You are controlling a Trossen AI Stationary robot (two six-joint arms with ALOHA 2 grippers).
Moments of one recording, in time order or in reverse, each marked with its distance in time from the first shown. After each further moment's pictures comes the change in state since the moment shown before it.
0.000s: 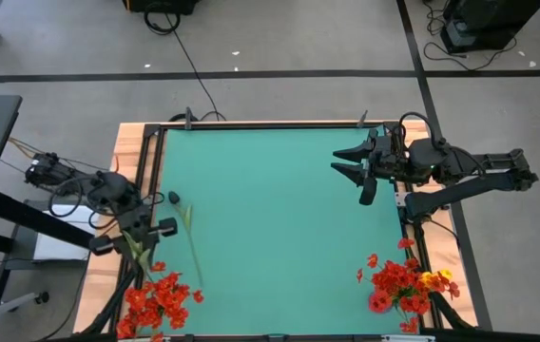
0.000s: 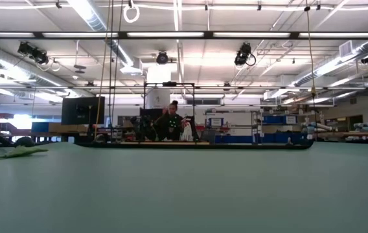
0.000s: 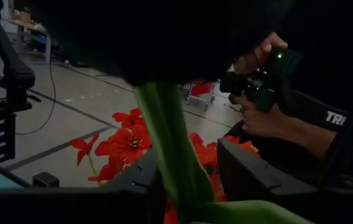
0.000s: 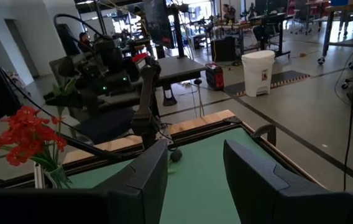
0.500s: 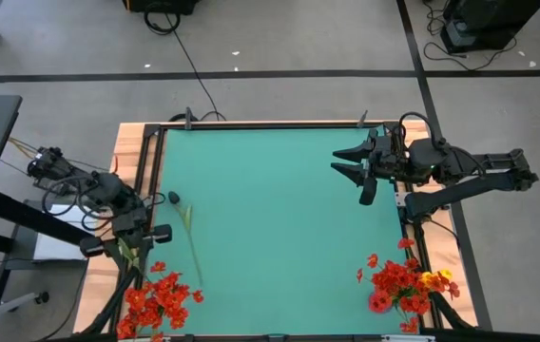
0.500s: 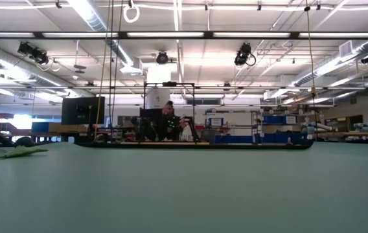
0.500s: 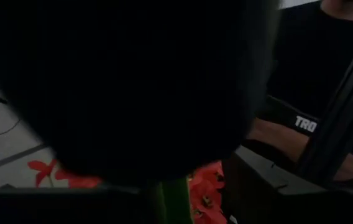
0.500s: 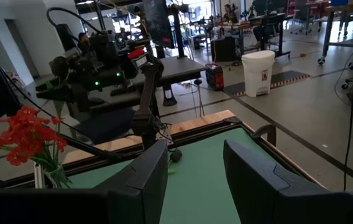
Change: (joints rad) left arm -0.085 0.047 0.058 0.024 -0.012 -0.071; right arm 0.000 0.000 0.000 0.001 0.000 0.000
